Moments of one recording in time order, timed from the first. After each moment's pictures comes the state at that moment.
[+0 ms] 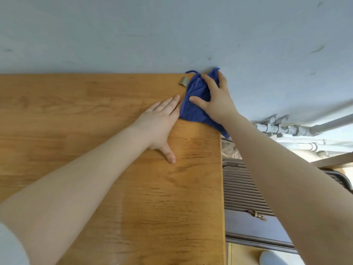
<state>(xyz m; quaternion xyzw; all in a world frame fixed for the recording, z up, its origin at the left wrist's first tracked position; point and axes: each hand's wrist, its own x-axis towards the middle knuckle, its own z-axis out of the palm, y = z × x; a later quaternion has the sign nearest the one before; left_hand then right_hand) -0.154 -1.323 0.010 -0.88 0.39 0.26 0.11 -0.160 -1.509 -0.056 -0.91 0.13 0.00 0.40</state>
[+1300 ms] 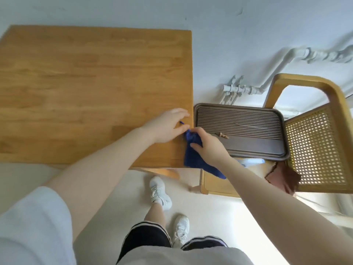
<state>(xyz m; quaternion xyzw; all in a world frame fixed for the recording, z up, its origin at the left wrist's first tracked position) -0.504 -1.248 0.059 -0.88 0.36 0.24 -0.21 -0.604 -1.392 0.012 -0.92 0.08 0.12 0.35</state>
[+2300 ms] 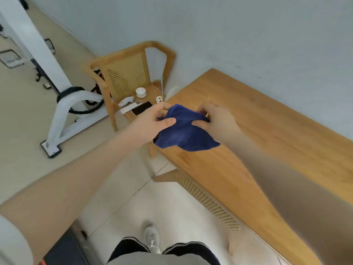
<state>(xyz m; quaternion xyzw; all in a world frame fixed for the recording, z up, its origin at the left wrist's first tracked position) -0.474 -0.723 0.146 -0.79 -0.05 0.01 -0.60 -0.390 -0.909 0.155 -0.91 -0.29 0.06 0.28</state>
